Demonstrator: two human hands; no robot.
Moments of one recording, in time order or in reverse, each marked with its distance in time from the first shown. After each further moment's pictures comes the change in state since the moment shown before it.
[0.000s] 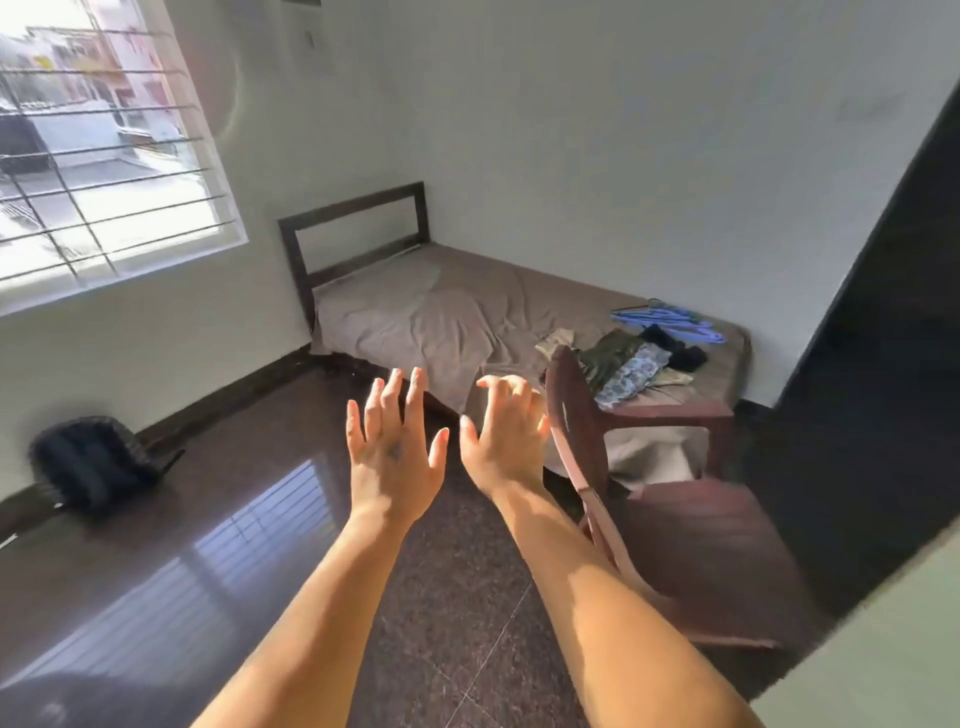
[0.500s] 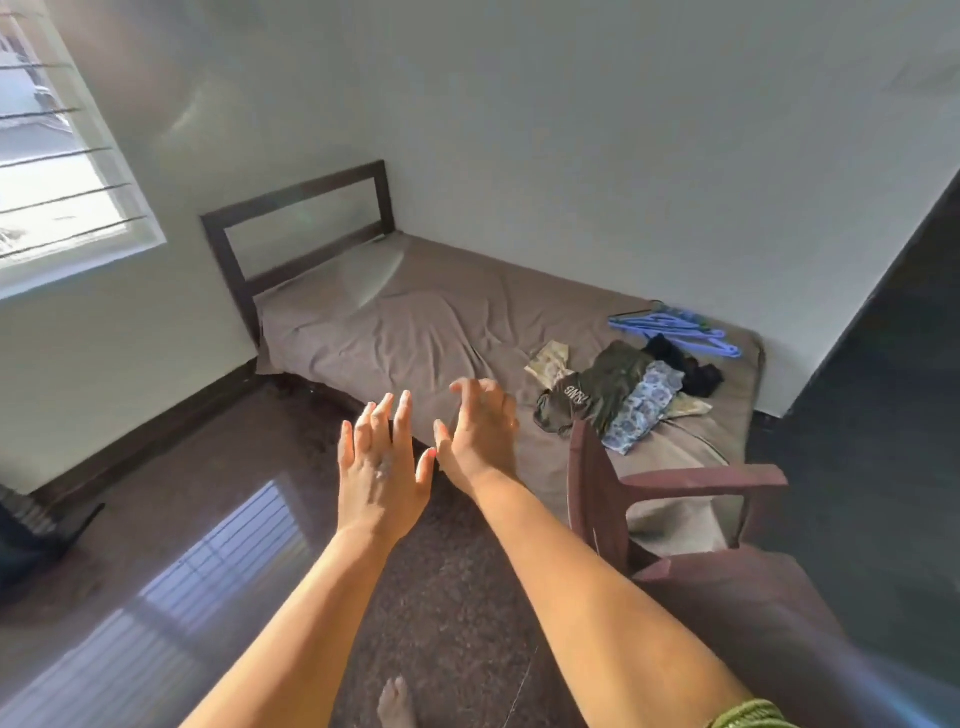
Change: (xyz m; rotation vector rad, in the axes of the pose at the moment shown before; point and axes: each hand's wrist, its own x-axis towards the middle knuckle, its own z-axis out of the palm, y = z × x) left_hand 0.215 -0.040 0.208 -0.101 -0.149 0.027; right_hand 0.243 0.064 0.186 0.071 -0.219 0.123
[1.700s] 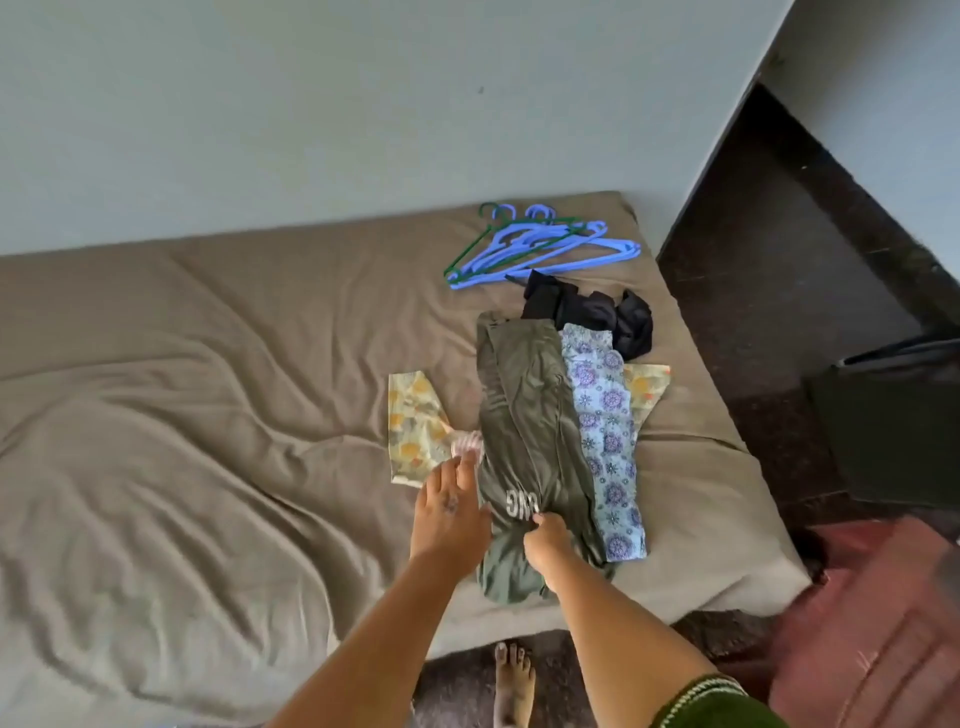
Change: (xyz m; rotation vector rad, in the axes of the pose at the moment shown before) left_hand 0.466 0.141 0.574 -0.247 -0.896 0.561; right_hand 0.398 0.481 0.254 0.400 -0.158 1.576
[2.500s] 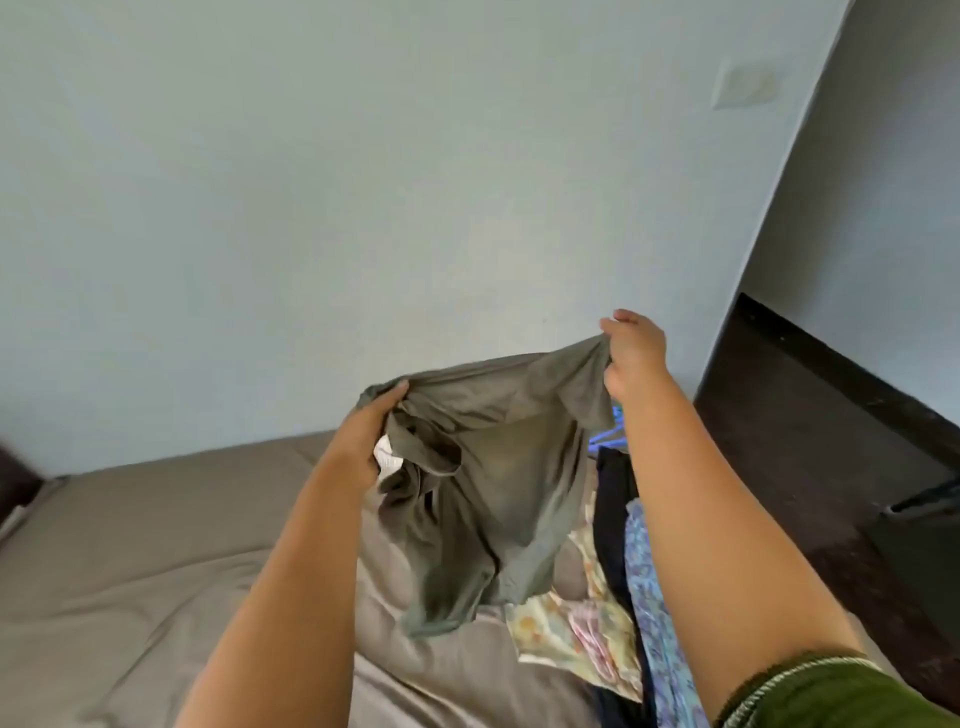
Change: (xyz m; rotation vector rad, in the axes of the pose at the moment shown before) left_hand 0.061 -0.140 -0.427 -1.525 0.066 -0.239; right_hand -0.255 -0.407 -0.156 1.149 0.421 -0.734
